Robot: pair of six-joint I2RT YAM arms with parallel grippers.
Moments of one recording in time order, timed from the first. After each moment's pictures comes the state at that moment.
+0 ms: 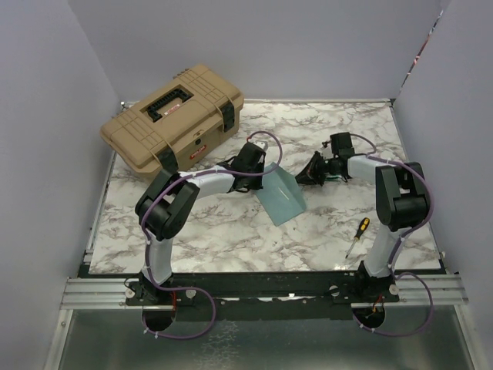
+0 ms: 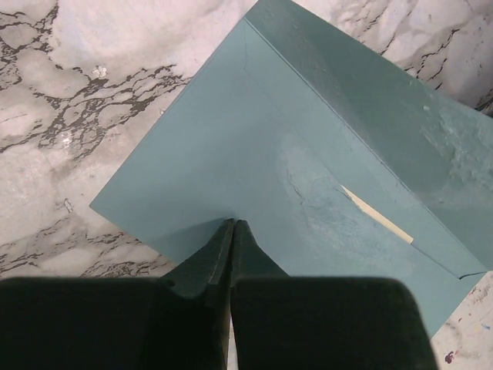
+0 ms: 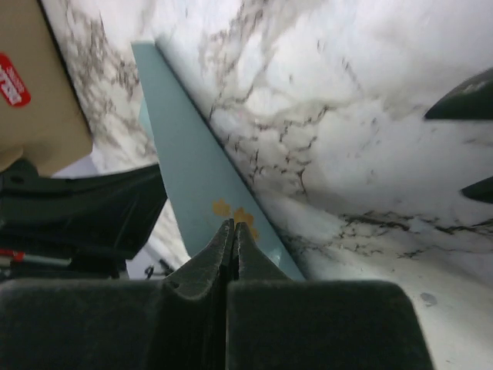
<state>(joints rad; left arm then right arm) -0.66 1.95 1.21 -0.08 0.01 -0.40 0.14 1.88 1.09 -0.22 -0.61 0.74</state>
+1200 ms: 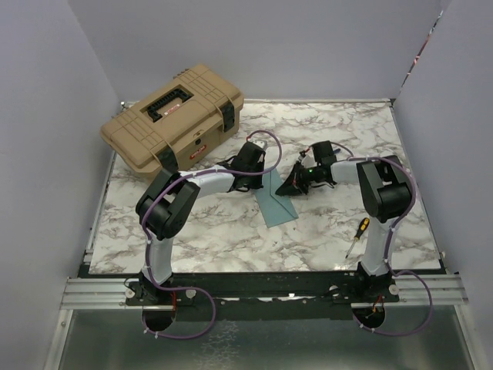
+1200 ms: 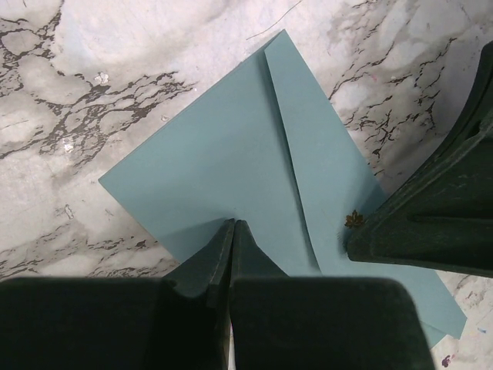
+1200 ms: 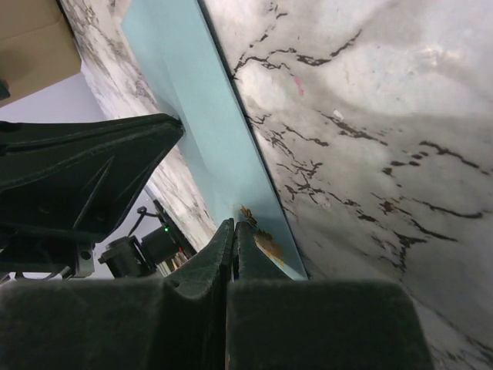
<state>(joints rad) -0.66 1.96 1.22 -0.07 0.01 -0.41 0.25 2.01 1.06 -0.08 -0.83 0.71</state>
